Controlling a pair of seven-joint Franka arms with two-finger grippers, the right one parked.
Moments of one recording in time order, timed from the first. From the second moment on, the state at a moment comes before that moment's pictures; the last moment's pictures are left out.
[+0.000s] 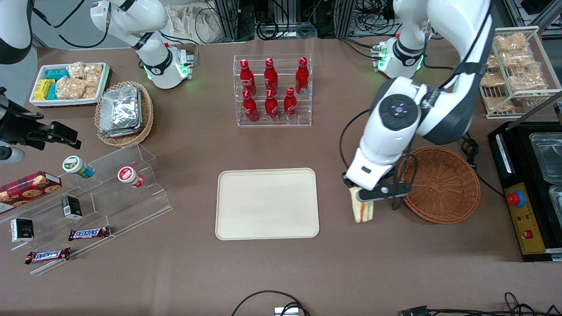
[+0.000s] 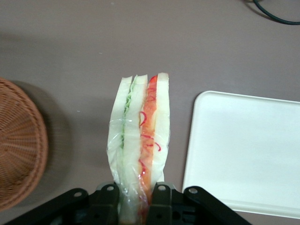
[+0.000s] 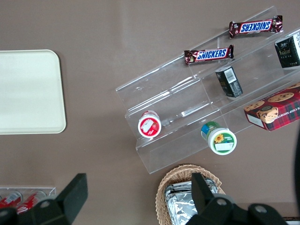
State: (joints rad) arm -0.27 0.42 -0.28 -1.52 0.20 2.00 -0.75
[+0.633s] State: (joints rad) arm -0.42 0.62 -0.28 -1.35 0.23 2.01 -0.78
